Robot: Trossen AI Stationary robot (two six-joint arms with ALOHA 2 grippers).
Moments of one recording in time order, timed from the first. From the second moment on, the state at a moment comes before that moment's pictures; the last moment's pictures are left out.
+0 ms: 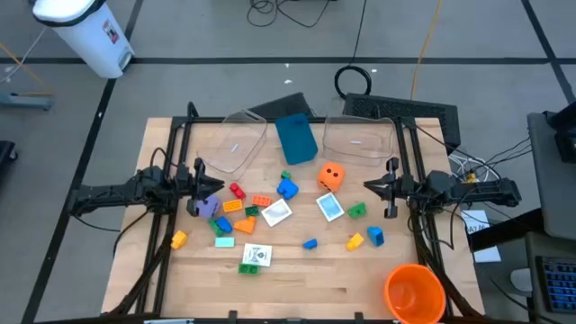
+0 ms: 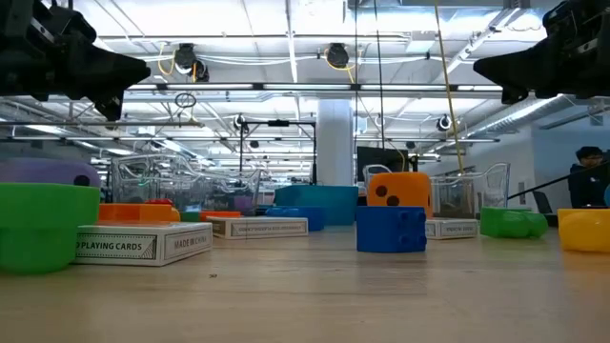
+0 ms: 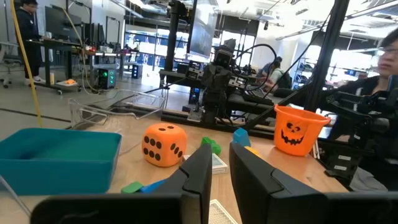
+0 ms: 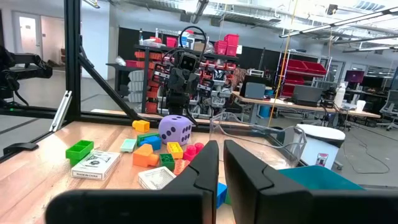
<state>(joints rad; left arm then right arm) 0.08 0.01 0.02 0.10 0.05 -0.16 0.08 0.01 0.02 0.14 0.16 -0.14</state>
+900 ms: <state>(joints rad) 0.08 0.01 0.02 0.10 0.05 -0.16 0.08 0.01 0.02 0.14 0.16 -0.14</state>
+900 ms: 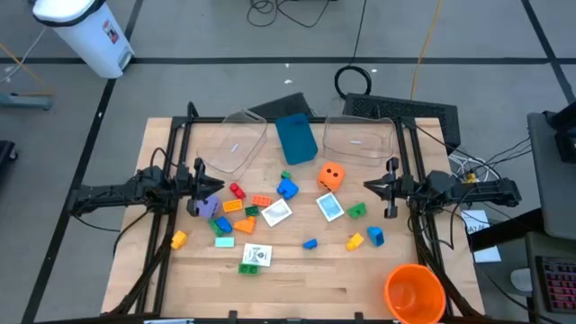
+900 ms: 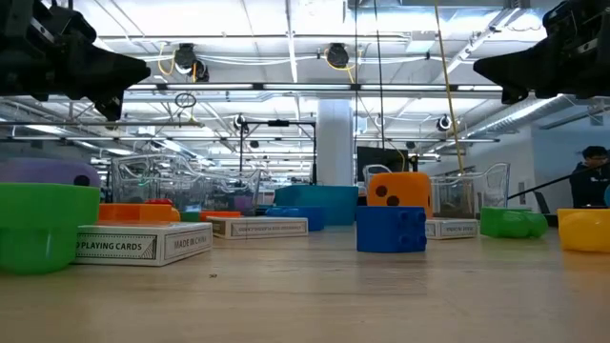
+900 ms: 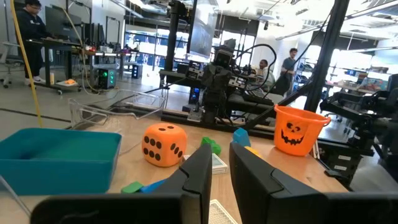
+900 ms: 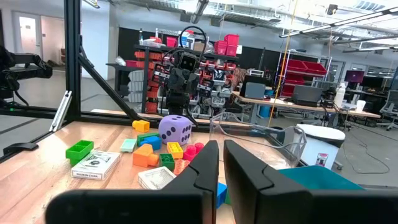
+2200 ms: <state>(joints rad) 0.08 0.01 0.02 0.10 0.05 -0.16 0.08 0.03 0.02 0.39 0.16 0.15</state>
